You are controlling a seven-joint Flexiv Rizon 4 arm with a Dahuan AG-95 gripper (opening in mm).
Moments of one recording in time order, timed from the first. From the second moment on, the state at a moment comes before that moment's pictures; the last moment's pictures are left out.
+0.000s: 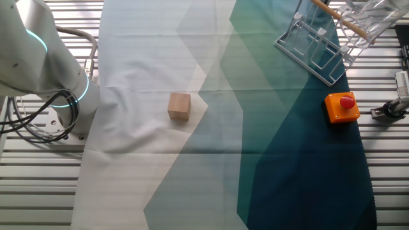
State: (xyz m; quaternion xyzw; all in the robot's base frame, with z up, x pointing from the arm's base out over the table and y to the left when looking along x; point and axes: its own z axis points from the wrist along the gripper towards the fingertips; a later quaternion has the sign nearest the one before) arm 0.693 0.164 0.310 -0.32 0.92 0.08 0.19
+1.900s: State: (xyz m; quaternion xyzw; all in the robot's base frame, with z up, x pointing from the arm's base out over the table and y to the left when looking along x) arm 0.721 0.198 0.307 -0.26 0.92 0.13 0.27
